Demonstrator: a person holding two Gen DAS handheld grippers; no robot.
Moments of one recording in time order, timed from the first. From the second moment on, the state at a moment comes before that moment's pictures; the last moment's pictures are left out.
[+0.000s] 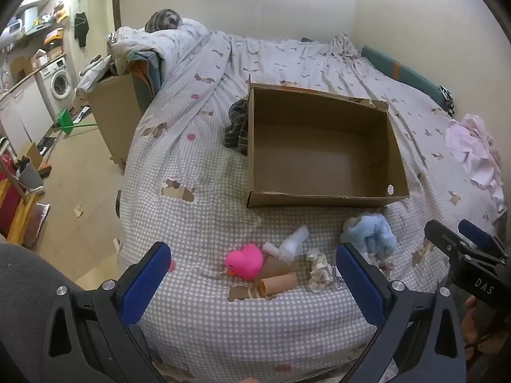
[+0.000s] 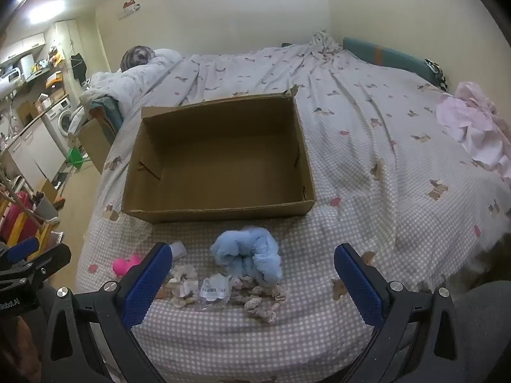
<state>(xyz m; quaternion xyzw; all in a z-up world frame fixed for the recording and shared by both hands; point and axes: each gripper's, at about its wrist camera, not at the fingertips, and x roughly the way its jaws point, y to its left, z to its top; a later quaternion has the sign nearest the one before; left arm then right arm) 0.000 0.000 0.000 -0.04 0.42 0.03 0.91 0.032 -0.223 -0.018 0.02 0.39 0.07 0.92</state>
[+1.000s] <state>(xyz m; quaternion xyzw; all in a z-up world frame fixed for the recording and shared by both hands) 0.000 0.004 0.003 -0.04 0.42 0.04 0.90 0.029 -0.218 -0.016 0.02 0.39 0.07 0.92</state>
